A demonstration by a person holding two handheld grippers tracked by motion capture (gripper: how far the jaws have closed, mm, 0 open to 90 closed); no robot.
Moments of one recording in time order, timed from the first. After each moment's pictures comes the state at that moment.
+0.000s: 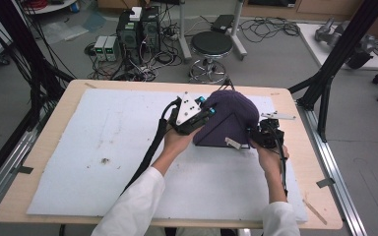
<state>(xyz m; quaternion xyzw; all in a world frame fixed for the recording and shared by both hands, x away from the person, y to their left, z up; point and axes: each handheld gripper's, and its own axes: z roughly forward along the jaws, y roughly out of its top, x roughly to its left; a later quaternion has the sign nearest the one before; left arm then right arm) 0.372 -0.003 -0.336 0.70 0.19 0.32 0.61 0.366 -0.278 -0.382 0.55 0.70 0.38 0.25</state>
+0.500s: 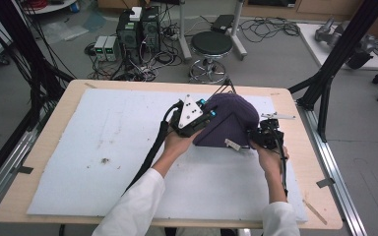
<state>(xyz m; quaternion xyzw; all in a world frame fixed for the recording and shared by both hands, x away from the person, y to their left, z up) 0.370 -0.006 -0.340 0.70 0.18 0.32 0.61 0.368 -0.281 -0.386 0.56 0.70 0.37 0.22</state>
